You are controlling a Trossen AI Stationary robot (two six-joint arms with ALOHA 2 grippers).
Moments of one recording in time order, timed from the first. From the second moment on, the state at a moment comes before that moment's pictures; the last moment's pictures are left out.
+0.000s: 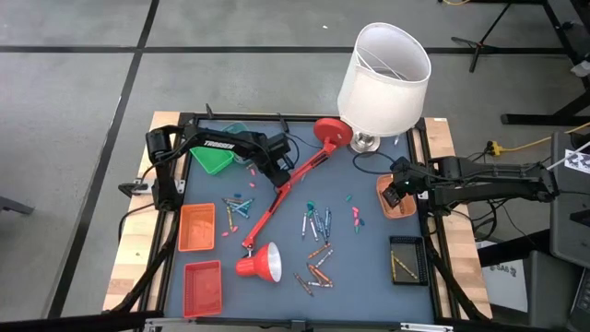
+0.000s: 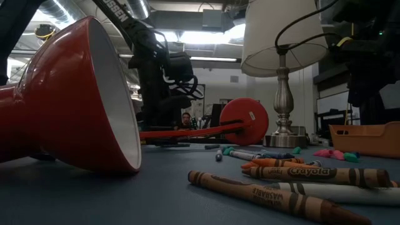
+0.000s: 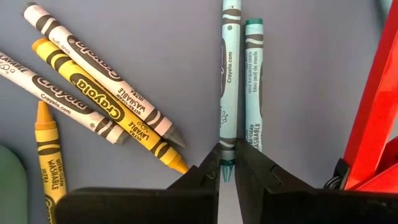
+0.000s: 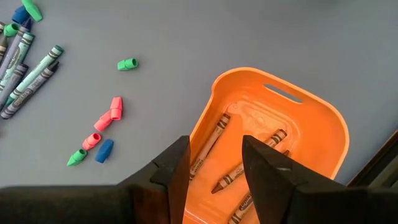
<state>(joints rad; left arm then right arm) 0.39 1.88 1.13 -0.53 0.02 -0.42 -0.06 0.76 0.64 -1.06 0.17 0.78</state>
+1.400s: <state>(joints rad) 0.62 1.37 1.13 -1.41 -0.32 -0.47 -0.06 1.05 0.64 -0.30 0.09 0.25</state>
